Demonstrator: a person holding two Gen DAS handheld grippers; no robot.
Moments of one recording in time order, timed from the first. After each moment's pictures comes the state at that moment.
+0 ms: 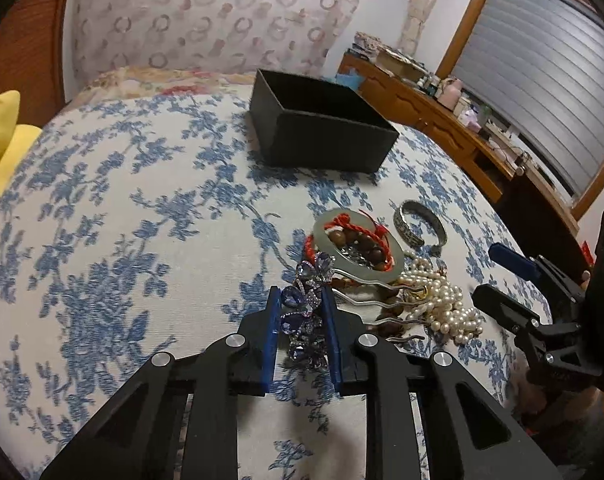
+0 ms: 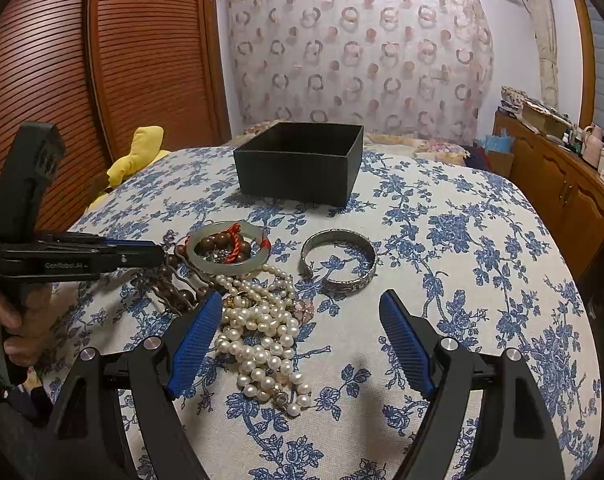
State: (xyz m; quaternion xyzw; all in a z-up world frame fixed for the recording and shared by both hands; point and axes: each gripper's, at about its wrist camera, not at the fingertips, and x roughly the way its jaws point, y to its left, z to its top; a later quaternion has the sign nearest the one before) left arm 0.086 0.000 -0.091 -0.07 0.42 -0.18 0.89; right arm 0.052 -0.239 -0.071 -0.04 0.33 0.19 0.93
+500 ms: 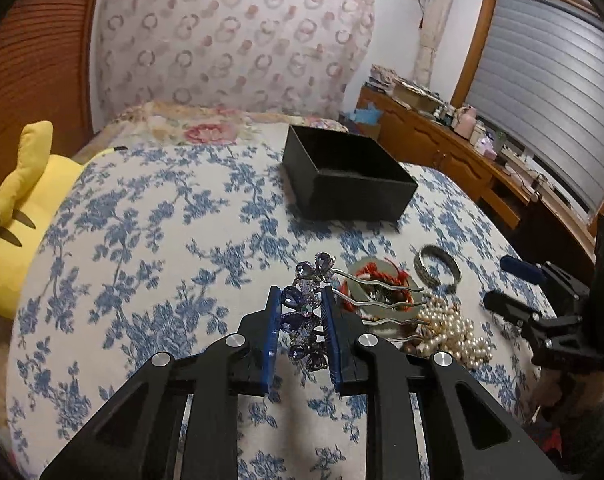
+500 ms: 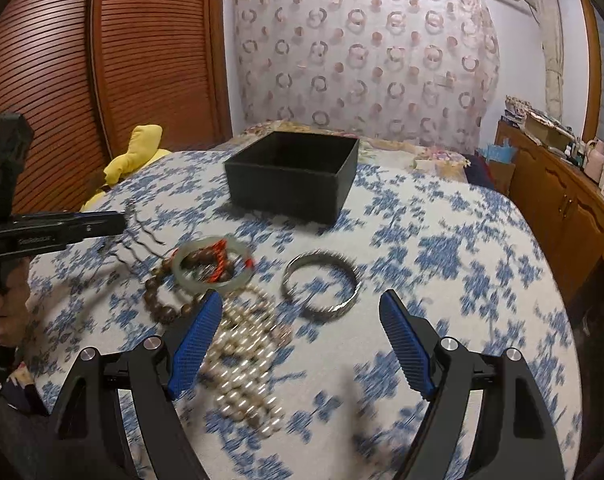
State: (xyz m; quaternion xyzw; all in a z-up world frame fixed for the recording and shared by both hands) left arm 0.084 0.021 -0.062 -0.06 0.36 -0.14 0.92; right arm 0.074 -0.245 -0.057 -0.06 0.33 0.19 0.92
